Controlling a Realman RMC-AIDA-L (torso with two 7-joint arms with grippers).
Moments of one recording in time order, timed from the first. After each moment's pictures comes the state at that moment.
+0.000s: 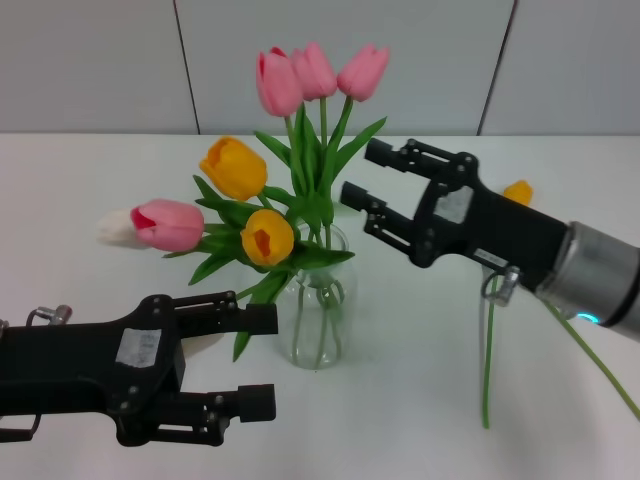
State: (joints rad) left arm -0.34 -1.99 1.11 0.80 1.46 1.92 -1.45; right arm 0.69 2.07 -0.68 -0.09 -1.51 -1.53 0.58
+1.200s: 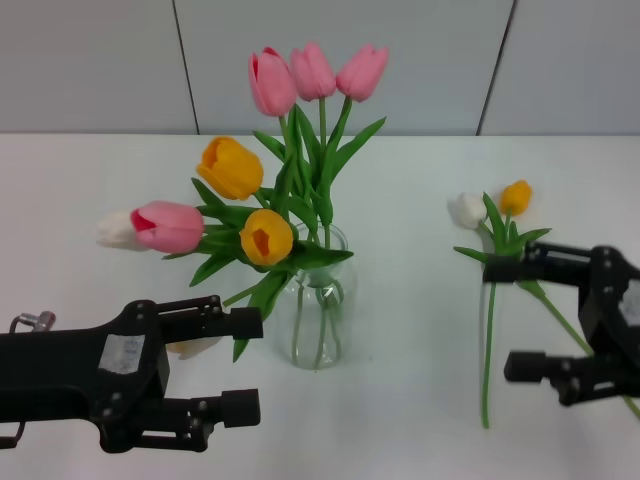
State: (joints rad) left arm -0.32 -1.98 1.11 0.81 1.45 1.93 -1.45; right arm 0.52 1.96 -0.69 -0.55 -1.81 -2.04 1.22
